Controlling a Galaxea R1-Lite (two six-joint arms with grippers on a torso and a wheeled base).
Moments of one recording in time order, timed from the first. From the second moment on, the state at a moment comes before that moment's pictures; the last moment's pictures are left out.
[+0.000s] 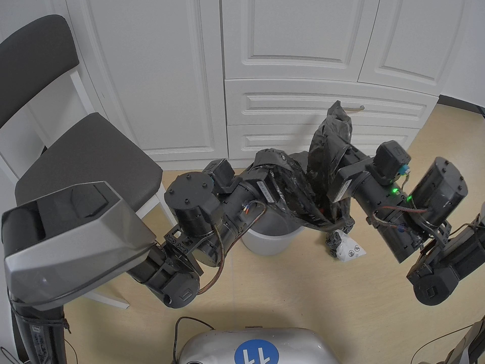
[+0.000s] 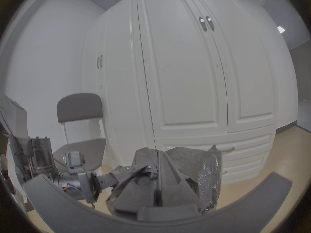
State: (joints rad) left arm -0.73 2.23 -1.00 -1.48 0.17 -0.40; right arm 0.65 1.81 -0.61 -1.55 -0.22 -0.12
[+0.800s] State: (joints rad) left arm -0.59 2.33 -0.98 -1.47 0.06 -0.40; right arm 0.68 1.84 -0.81 -0.80 -0.31 0.28
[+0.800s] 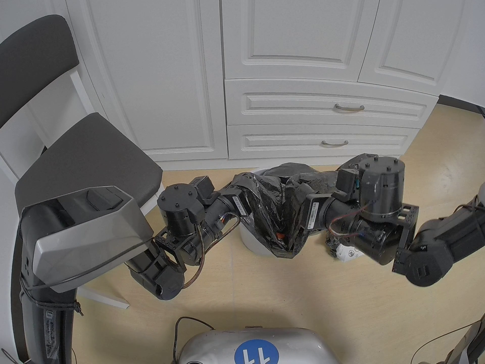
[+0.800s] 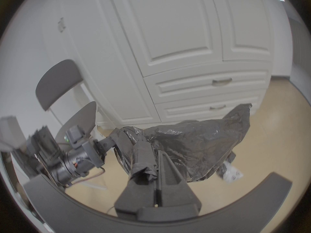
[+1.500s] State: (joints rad) left arm -0.62 2.35 -0.88 -1.53 -0.01 -0.43; right arm 0.64 1.91 -1.04 -0.69 -0.30 0.49
